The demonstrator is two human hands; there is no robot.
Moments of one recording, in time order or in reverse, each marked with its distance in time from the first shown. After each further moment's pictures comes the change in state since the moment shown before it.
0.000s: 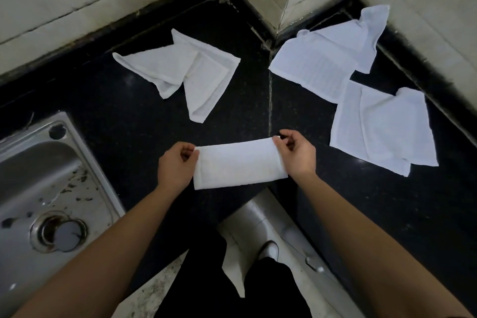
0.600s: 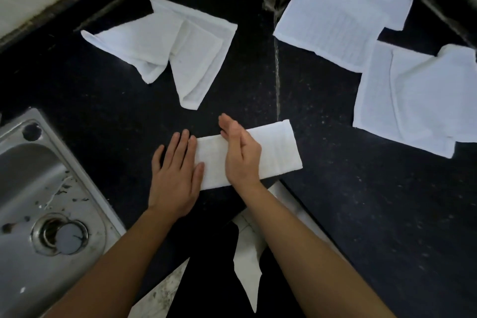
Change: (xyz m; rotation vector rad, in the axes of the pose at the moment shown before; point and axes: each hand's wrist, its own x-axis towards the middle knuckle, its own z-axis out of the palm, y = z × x) left_hand -0.014 -0.042 0.012 0.786 -0.088 0.558; right_hand -0.058 -0.062 0.115 0.607 -0.108 -0.055
